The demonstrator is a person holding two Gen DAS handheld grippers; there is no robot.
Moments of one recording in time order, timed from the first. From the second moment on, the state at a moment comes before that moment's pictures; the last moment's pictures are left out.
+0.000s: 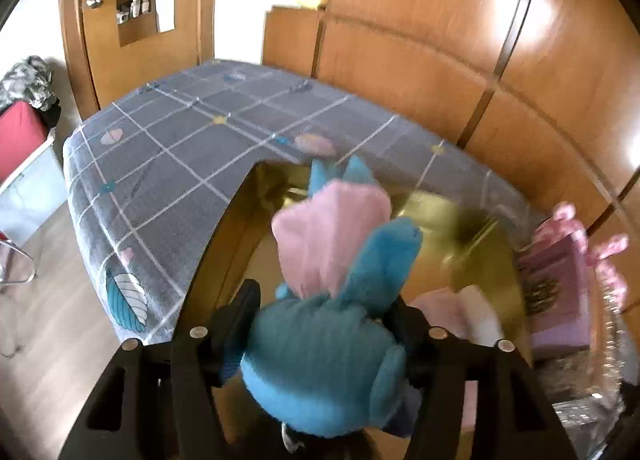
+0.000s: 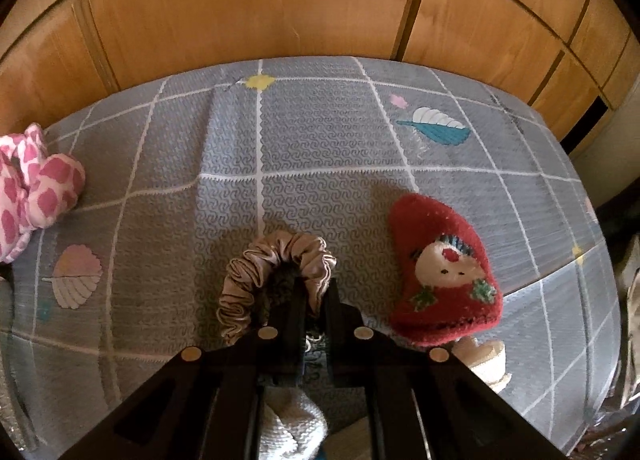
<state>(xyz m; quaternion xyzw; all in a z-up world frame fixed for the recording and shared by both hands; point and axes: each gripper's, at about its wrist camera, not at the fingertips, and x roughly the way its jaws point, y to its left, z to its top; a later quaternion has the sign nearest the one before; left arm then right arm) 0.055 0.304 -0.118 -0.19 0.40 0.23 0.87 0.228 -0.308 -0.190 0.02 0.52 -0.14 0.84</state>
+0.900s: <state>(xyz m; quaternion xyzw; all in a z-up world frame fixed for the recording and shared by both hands) 0.016 0.195 -0.088 -0.13 0.37 0.11 0.91 0.228 -0.239 -0.128 0.06 0.45 -0.03 0.89</state>
